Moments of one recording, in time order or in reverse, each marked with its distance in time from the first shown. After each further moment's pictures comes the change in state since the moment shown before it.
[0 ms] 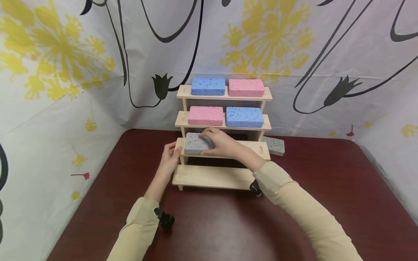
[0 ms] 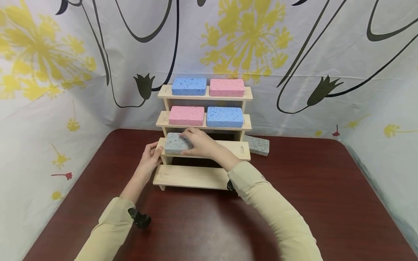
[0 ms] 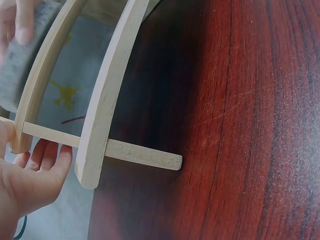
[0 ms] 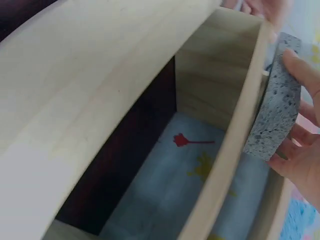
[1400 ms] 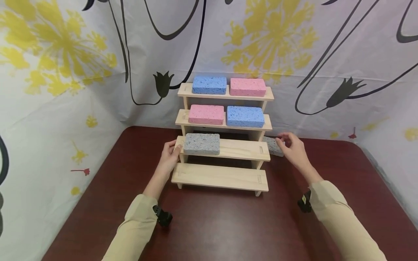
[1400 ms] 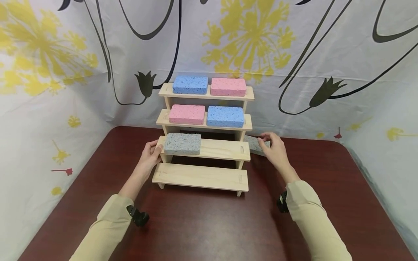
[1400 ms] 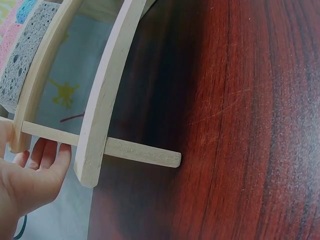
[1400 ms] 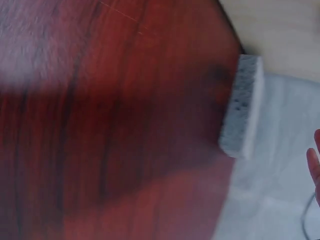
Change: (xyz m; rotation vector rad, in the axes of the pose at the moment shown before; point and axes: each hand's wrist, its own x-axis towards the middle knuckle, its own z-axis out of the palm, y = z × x) left_hand 0.000 0.003 0.000 0.001 0.001 -0.001; right_hand -0.149 0.155 -0.008 0.102 0.593 0.478
